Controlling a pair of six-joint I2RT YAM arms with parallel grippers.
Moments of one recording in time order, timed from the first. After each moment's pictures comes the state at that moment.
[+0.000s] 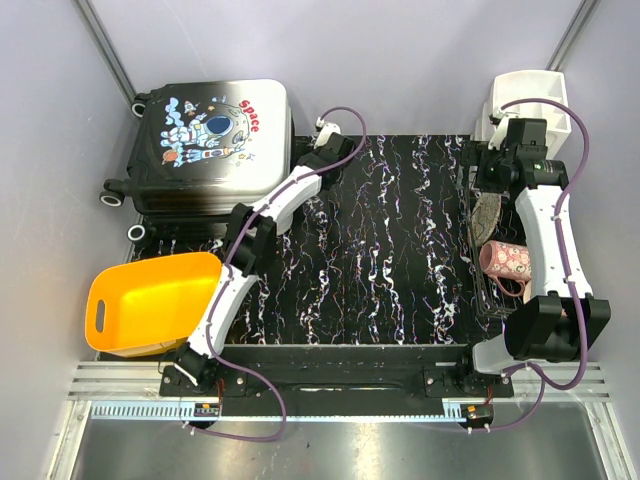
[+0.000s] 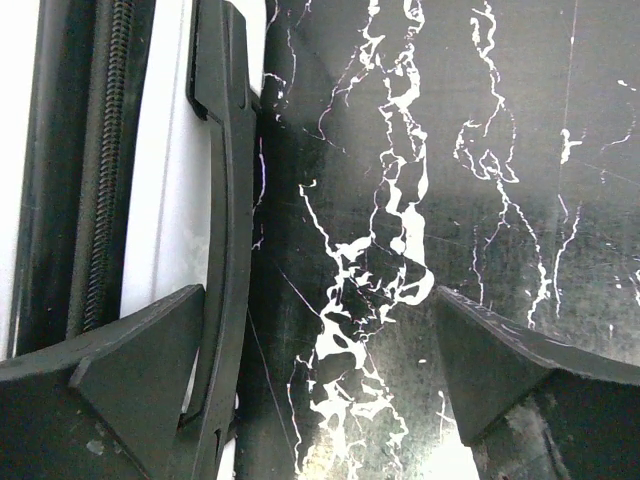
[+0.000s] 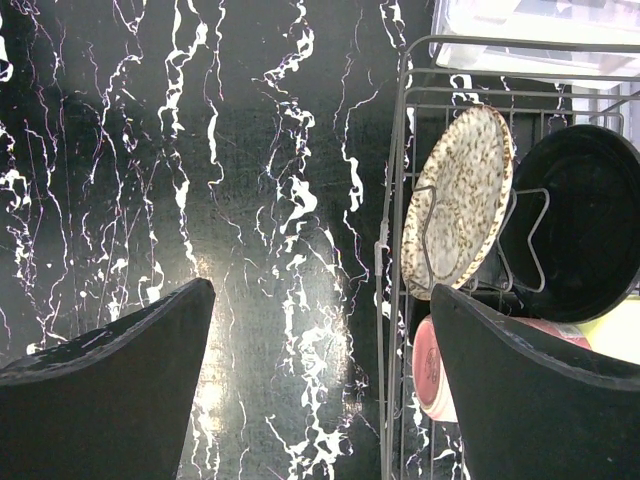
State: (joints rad) left arm -0.56 2.58 2.39 -0.61 -0.70 -0.26; right arm -0.08 1.47 1.55 -0.81 -0.09 0.04
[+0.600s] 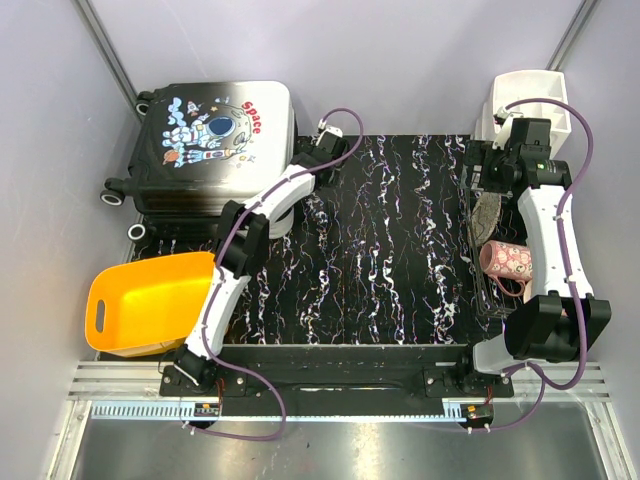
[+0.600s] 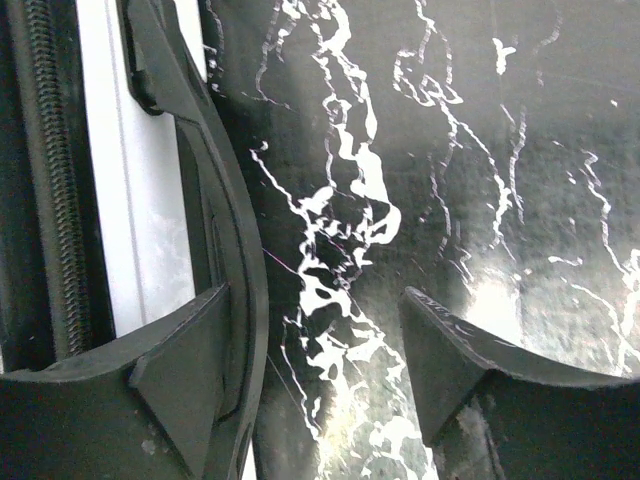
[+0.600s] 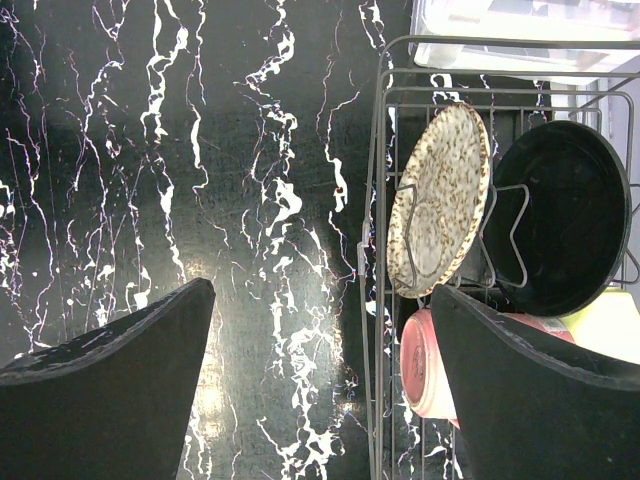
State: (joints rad) left arm -0.55 2.48 2.24 -0.58 -0.47 -0.17; right arm -0.10 1.47 1.55 -0.81 -0.07 0.03
